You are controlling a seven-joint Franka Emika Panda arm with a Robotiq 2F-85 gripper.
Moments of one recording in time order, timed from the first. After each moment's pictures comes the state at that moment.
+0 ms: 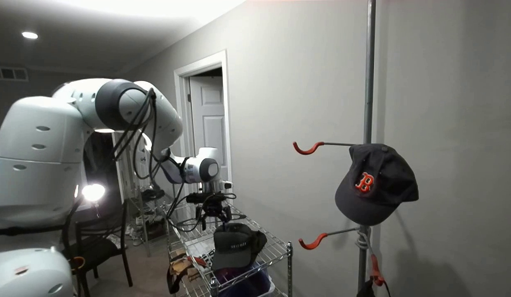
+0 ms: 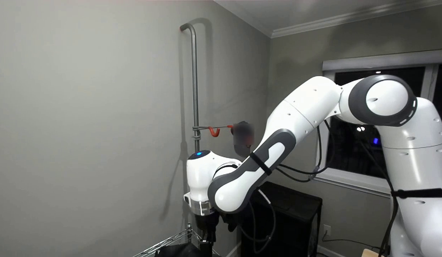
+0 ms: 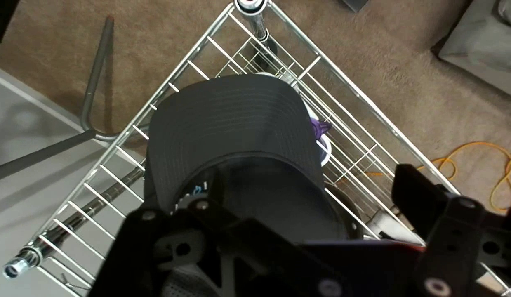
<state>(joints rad) 0.28 0.28 0.28 -2.11 -0.19 2.29 -0.01</state>
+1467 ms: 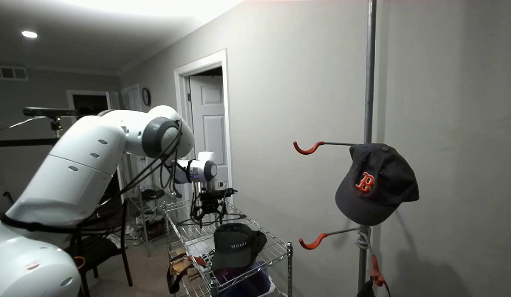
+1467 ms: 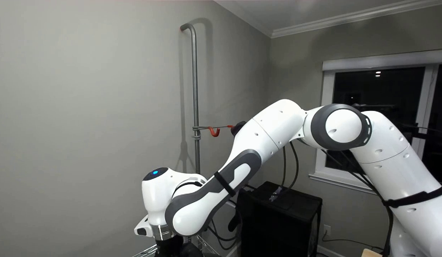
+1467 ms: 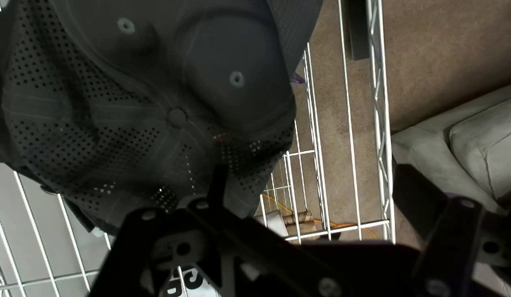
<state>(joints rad) 0.39 0.61 0.32 -1.70 -0.29 2.14 -0.51</state>
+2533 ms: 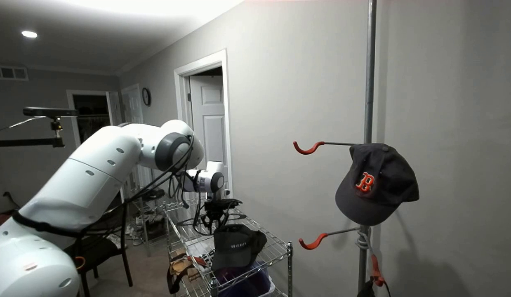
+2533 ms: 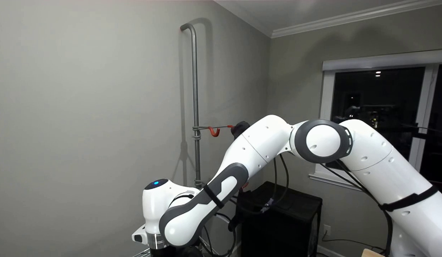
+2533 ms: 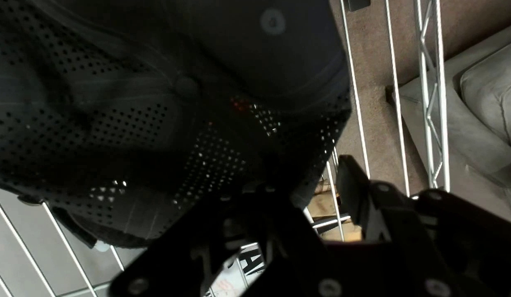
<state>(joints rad) 0.38 0.75 0.32 -1.61 -0.23 2.25 -0.49</state>
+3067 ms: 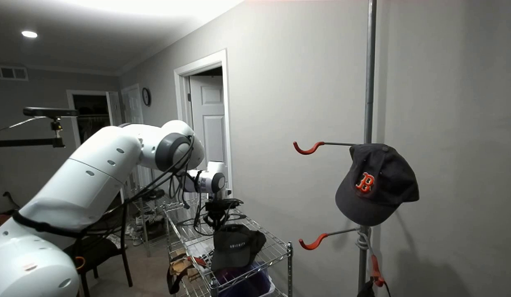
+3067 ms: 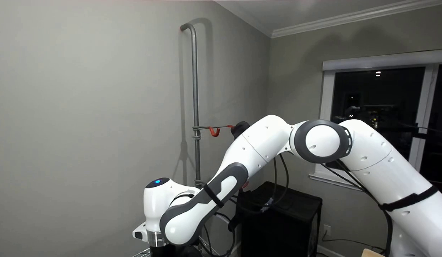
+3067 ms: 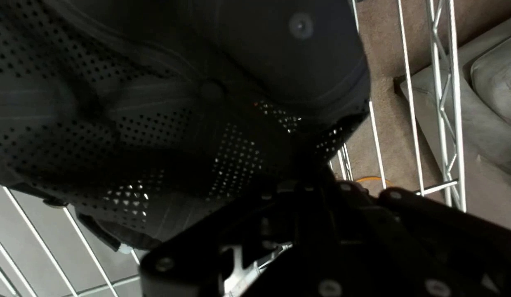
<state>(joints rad) 0.37 0.75 0.31 -1.61 -0.23 2.27 -0.46</state>
